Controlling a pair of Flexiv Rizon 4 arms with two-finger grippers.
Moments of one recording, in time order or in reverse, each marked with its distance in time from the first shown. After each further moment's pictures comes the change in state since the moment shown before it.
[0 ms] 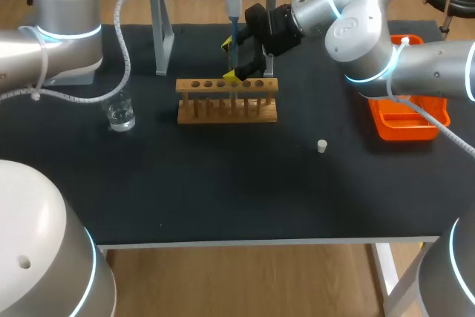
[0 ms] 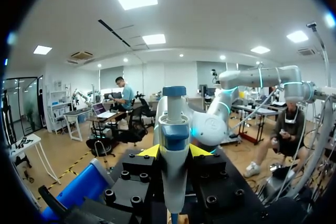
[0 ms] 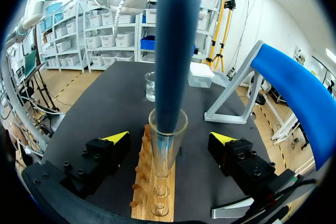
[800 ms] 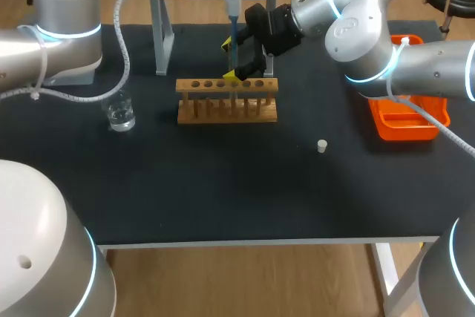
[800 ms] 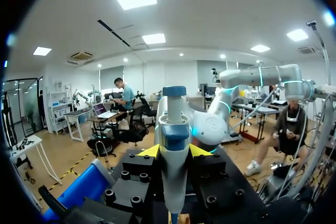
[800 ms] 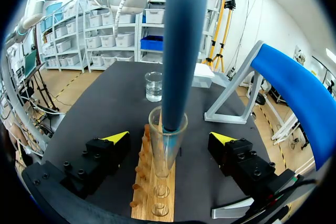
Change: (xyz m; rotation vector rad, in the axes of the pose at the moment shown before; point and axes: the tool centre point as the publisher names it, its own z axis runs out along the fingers) left arm -0.001 -0.001 -0.001 -0.006 -0.004 0.008; right arm 0.000 0.000 0.000 0.000 0.000 0.000
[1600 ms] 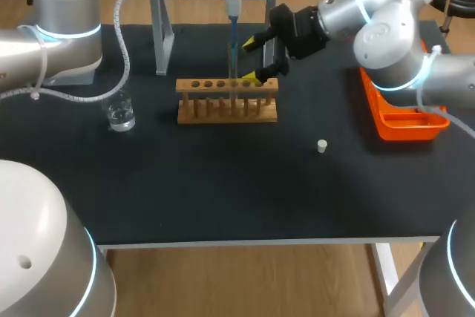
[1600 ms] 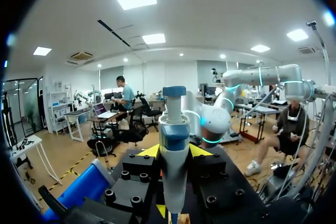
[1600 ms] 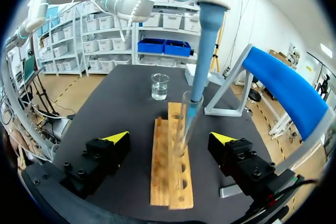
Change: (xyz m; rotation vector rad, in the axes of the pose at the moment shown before) left arm 0.000 0.000 0.000 0.000 0.000 0.000; right arm 0.029 -0.009 -0.054 -0.015 -0.042 0.042
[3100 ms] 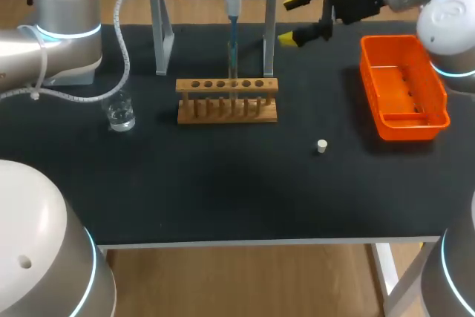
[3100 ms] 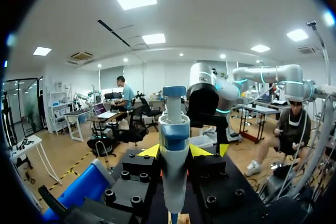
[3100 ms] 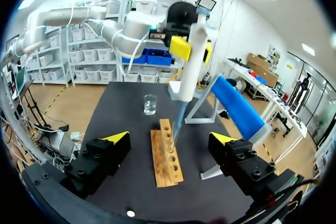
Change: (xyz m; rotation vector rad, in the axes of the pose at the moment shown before) left arm 0.000 0.000 0.000 0.000 0.000 0.000; right arm 0.010 0.070 -0.132 -0.038 -0.165 0.042
